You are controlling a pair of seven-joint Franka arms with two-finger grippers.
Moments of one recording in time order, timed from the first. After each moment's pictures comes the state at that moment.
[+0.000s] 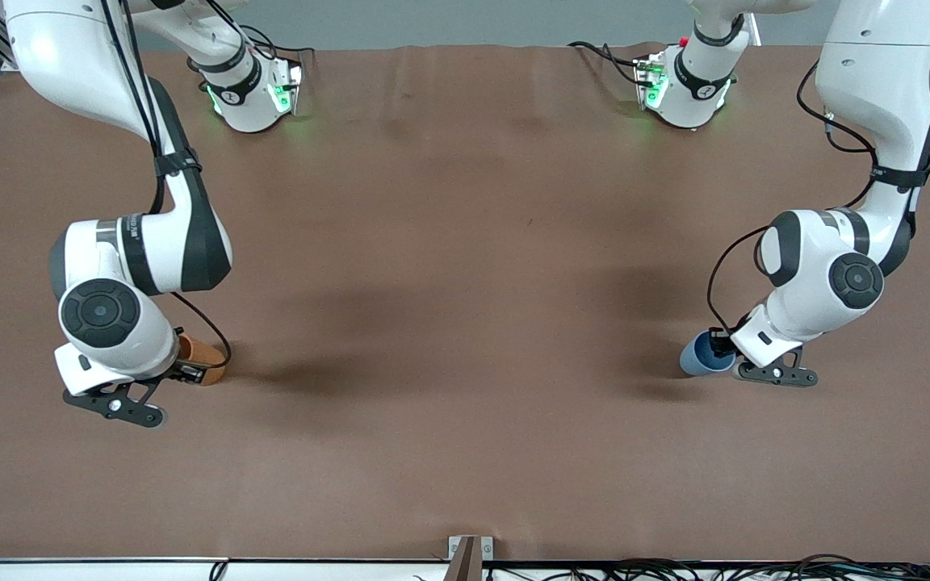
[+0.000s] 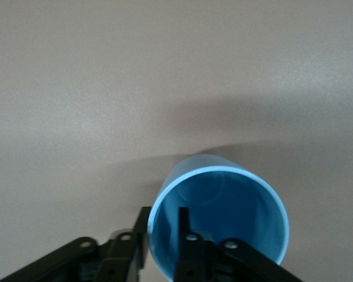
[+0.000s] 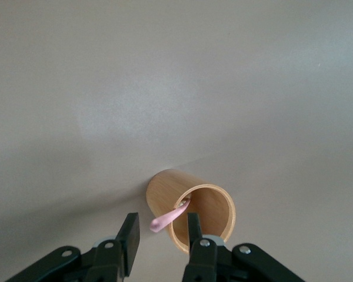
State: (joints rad) left arm -0.06 0.47 -0.01 -1.91 -0.02 2.43 0.09; right arm 0.26 0.57 -0.12 -1.41 -0.29 1.89 0.55
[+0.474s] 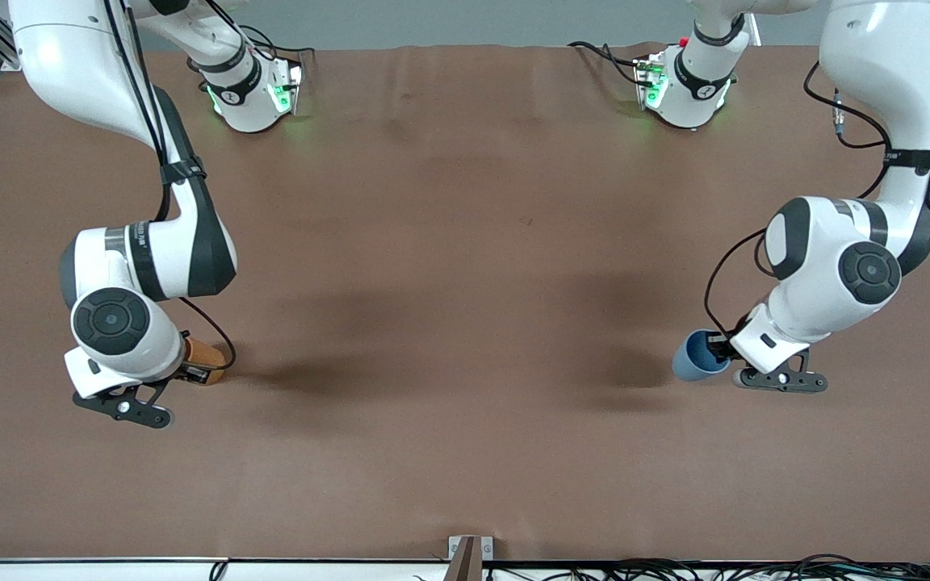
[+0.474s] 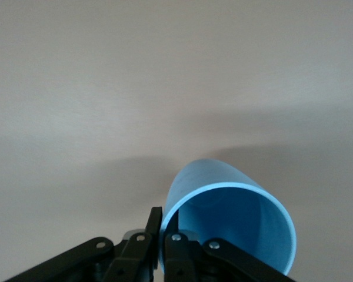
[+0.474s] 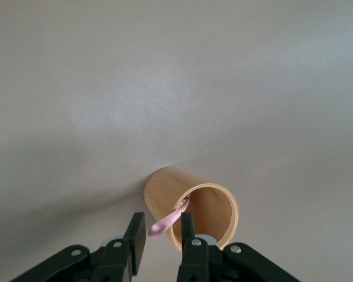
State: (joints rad) left arm -0.10 0.41 -0.08 -1.77 -0.01 2.24 -0.10; right arm 0.26 0.58 -0.12 -1.41 -0.29 1.89 0.55
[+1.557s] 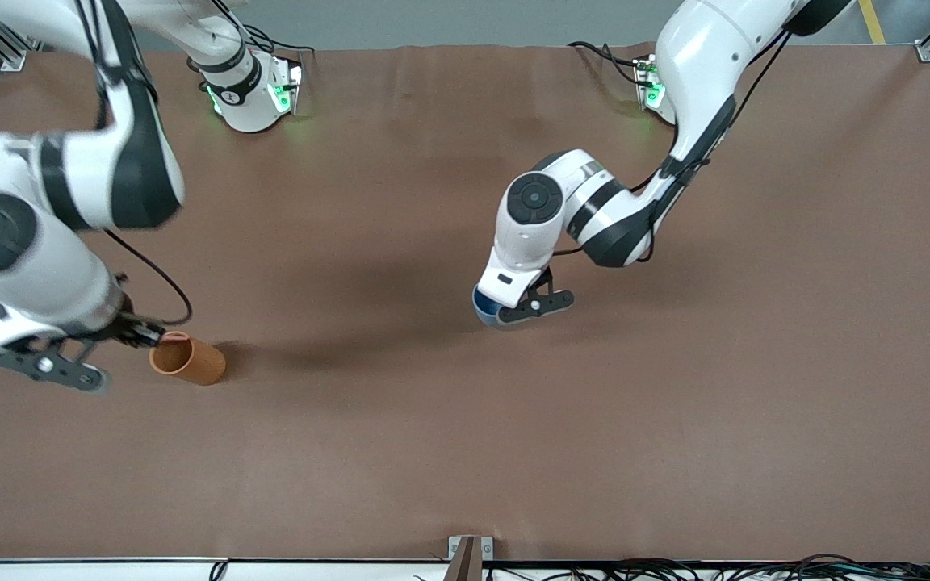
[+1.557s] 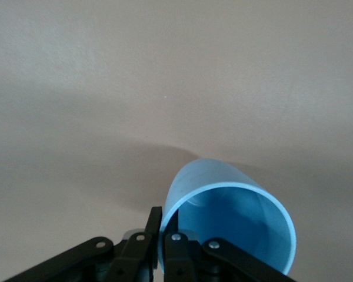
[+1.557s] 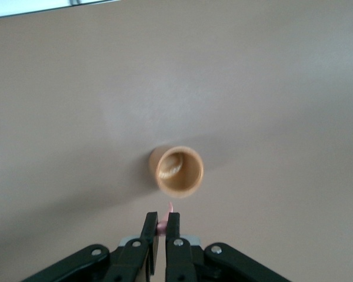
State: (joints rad) left arm -0.34 0.67 -0.45 -1.59 0.33 2.20 -1.17; right arm 0.25 0.32 -0.12 -1.37 -0.17 1.67 0.43
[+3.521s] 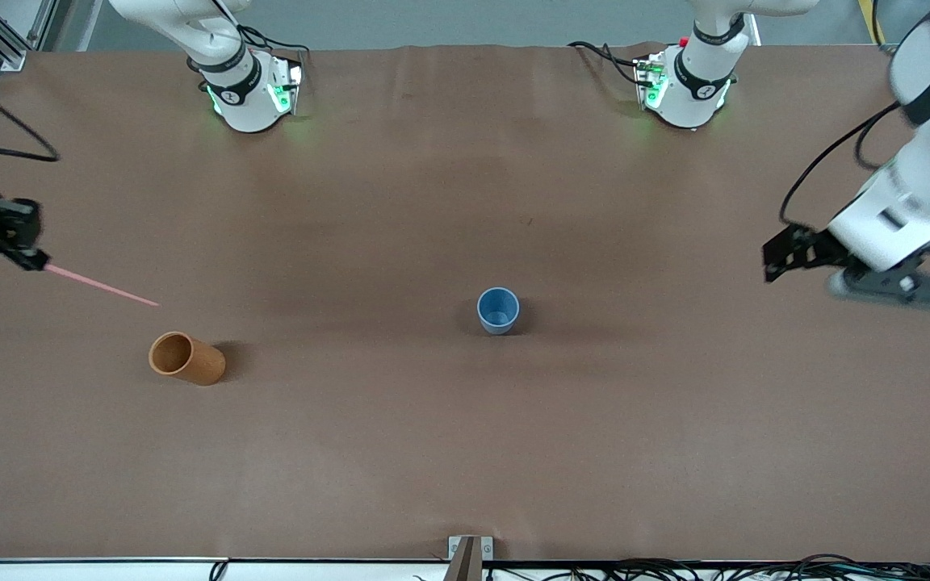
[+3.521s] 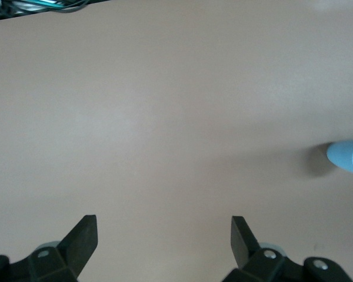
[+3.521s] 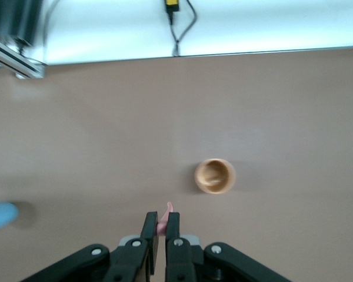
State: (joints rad) left arm -0.16 0.08 0.01 -1.52 0.01 1.69 0.03; right arm 0.22 0.04 -0.09 -1.47 0.03 1.76 0.18
